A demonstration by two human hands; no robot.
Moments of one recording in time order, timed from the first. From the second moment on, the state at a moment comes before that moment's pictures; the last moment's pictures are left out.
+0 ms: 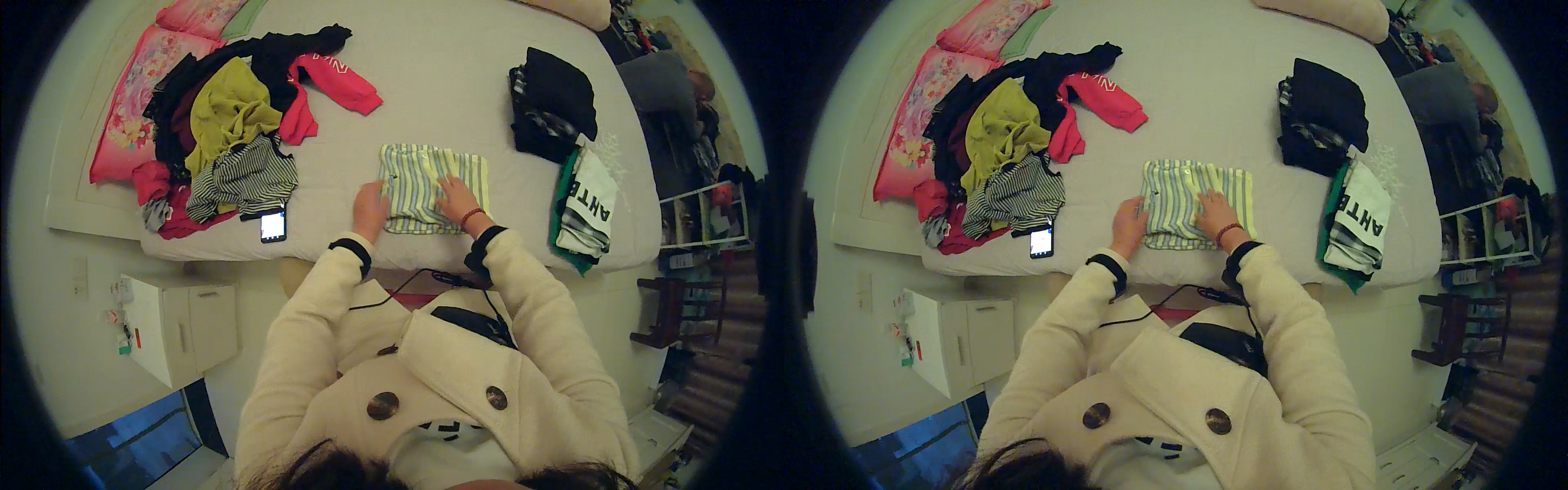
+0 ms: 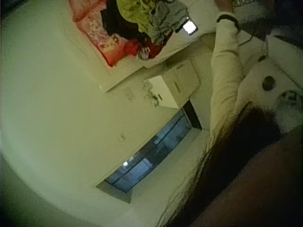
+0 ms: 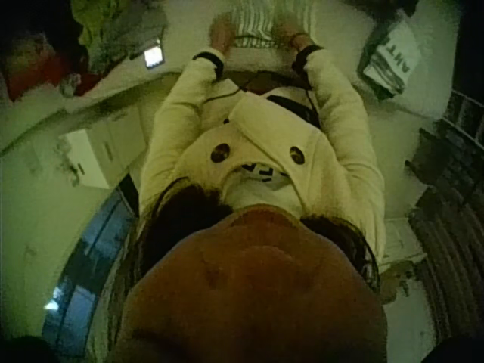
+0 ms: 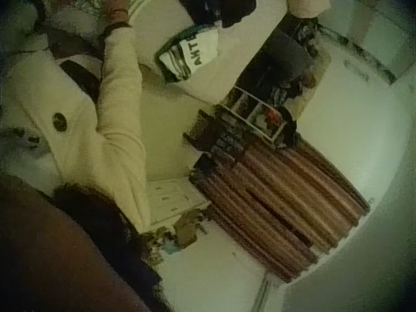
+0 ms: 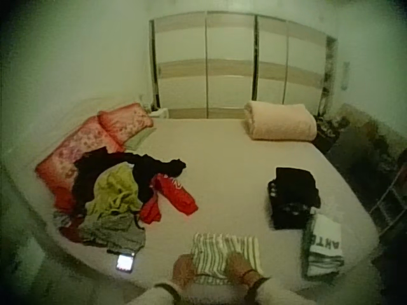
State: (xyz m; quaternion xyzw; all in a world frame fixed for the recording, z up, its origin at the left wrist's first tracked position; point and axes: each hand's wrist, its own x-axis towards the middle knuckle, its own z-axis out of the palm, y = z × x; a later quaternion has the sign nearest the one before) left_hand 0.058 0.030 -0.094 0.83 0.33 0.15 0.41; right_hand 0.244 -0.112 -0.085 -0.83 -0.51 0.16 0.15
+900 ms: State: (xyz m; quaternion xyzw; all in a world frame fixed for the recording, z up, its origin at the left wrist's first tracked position) left_hand 0.115 -0.063 -0.084 0.62 0.34 -0.01 0.71; right_hand 0.306 -0.185 -0.130 -0.86 -0.14 0.27 0.42
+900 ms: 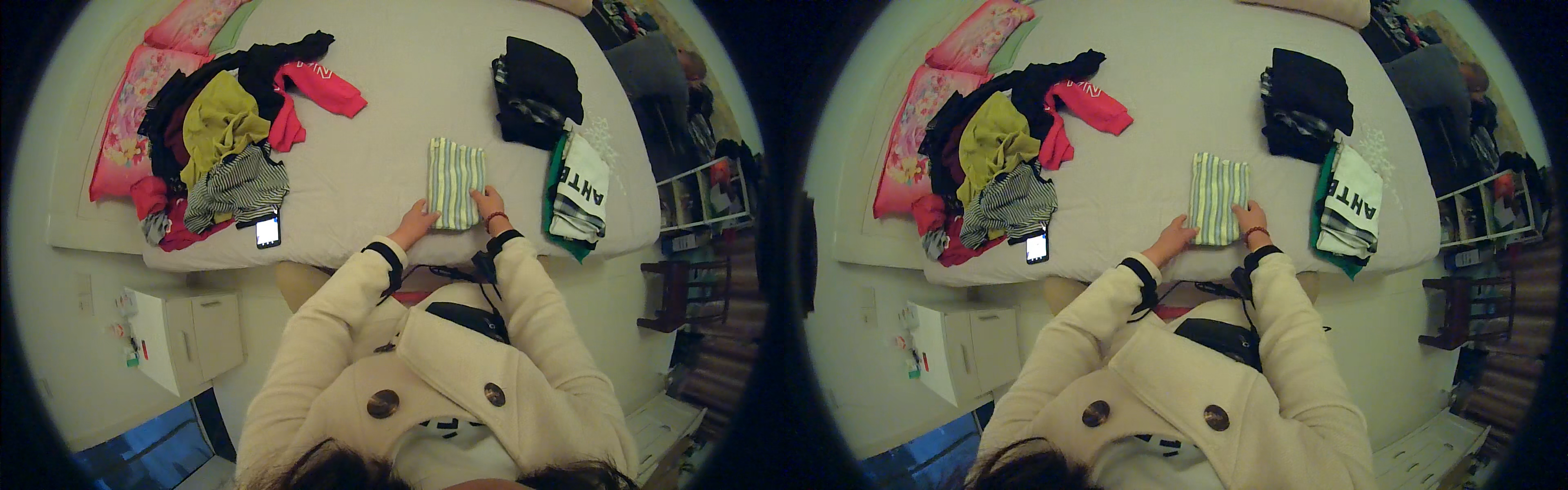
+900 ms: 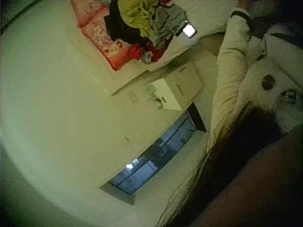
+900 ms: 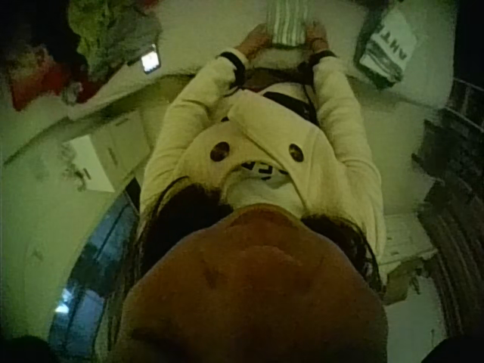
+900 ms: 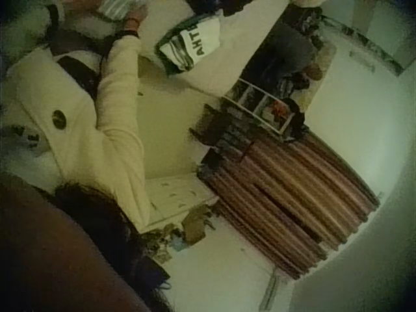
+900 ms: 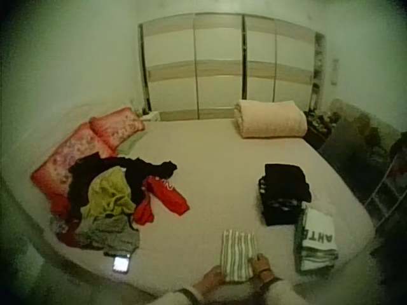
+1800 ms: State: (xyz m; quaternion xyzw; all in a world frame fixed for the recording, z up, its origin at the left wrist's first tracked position) left_hand 0.129 -0.084 -0.104 0.93 -0.06 -0.22 0.28; right_hand 0.444 -0.408 0.131 -0.68 -0.18 0.29 0.65
